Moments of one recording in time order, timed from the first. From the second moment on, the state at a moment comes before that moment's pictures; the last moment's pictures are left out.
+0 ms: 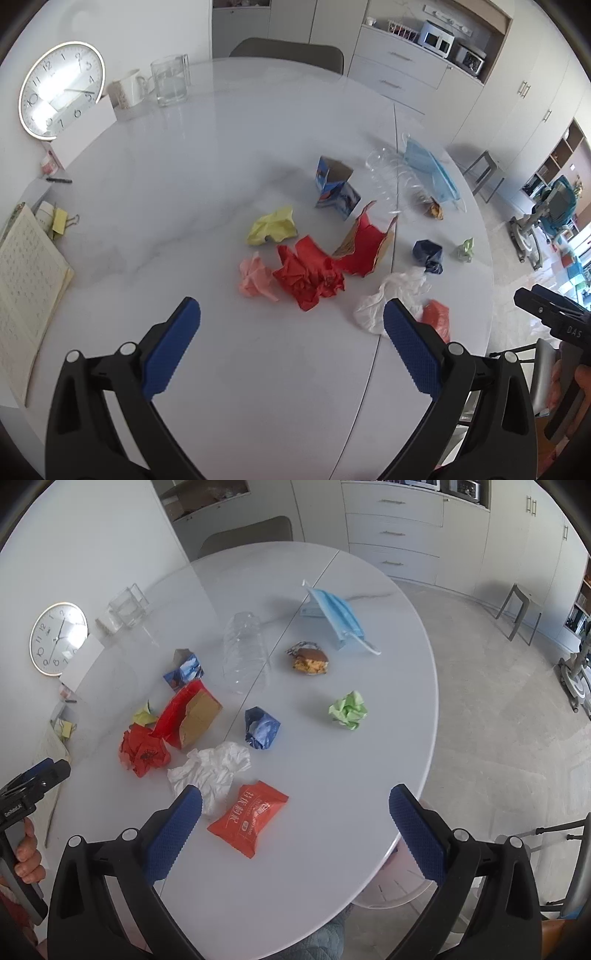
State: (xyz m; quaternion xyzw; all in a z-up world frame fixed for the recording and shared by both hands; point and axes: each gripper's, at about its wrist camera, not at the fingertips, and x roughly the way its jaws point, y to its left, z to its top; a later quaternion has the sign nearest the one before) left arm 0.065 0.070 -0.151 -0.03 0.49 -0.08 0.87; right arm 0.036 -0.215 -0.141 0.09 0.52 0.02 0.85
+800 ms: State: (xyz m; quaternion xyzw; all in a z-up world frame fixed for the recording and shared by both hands) left arm 0.061 0.027 -0.177 0.03 0.50 -0.19 0.84; right arm 0.055 -0.157 -0.234 0.12 0.59 -0.03 0.80
